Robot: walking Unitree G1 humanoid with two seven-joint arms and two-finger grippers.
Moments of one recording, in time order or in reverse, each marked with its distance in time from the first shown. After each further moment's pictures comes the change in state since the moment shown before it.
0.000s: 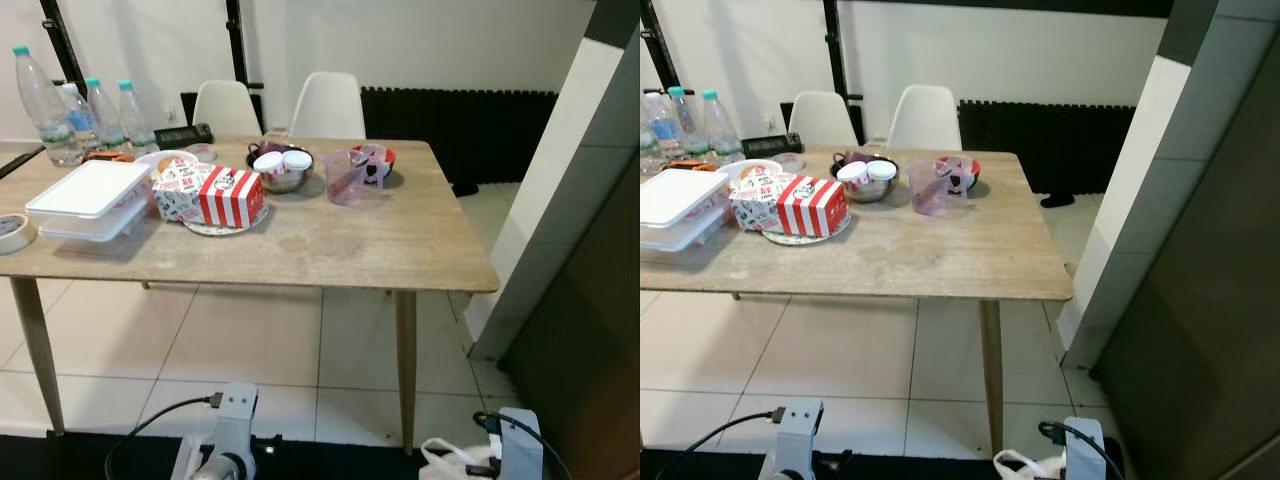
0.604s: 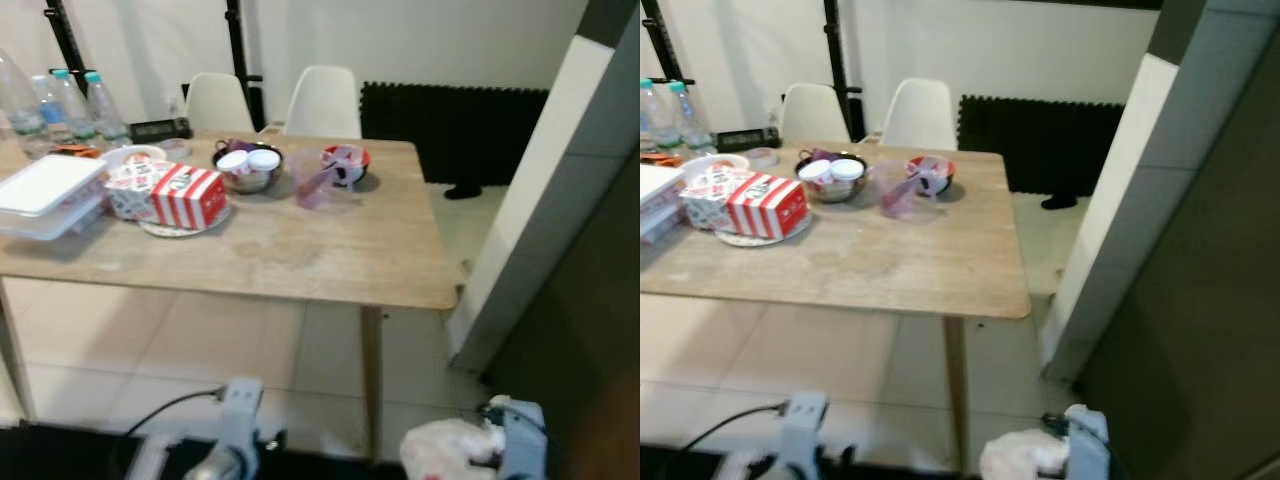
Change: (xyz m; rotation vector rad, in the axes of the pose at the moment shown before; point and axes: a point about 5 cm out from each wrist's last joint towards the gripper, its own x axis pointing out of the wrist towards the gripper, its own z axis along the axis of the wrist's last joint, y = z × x) left arm 0.001 0.001 0.004 0.023 -0.004 -0.014; right arm 0.002 0.005 0.010 0.017 -0.022 0.010
